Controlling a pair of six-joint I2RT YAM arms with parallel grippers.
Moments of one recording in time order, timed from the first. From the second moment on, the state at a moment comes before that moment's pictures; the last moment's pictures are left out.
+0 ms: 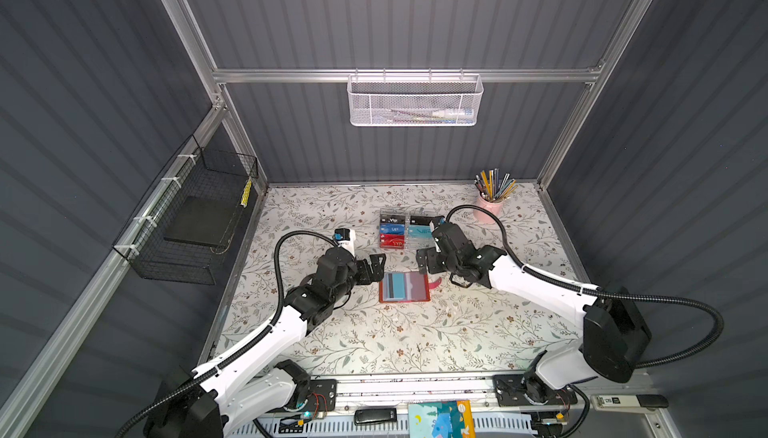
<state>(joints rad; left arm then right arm) -0.64 1.02 0.63 -0.09 -0.04 -0.59 0.76 1.49 1.02 -0.39 0.20 0.42</state>
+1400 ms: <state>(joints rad) -0.56 1.42 0.52 0.38 0.48 -1.00 0.80 1.67 0.56 0.49 -0.29 0.87</state>
